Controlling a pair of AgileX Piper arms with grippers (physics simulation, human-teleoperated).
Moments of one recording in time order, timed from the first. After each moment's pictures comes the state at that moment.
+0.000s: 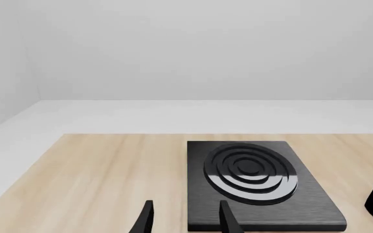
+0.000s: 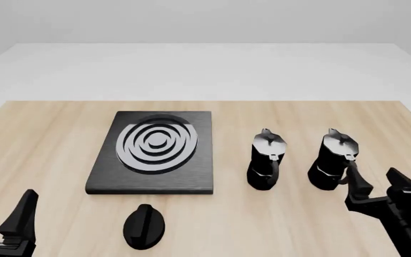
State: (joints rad) left arm 0.00 0.01 0.00 0.00 0.00; right arm -0.07 1.07 0.00 -0.87 0.01
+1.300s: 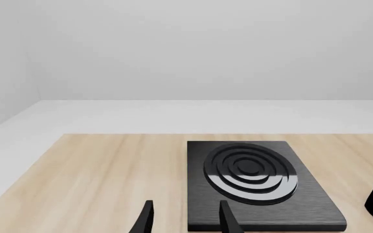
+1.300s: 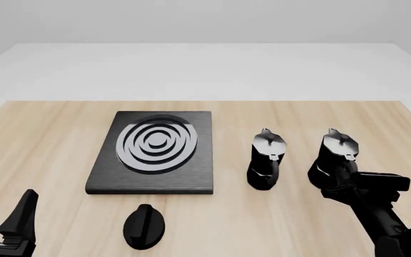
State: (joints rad) left arm 0.00 0.01 0.00 0.00 0.00; right arm -0.06 1.71 -0.16 -1.22 0.01
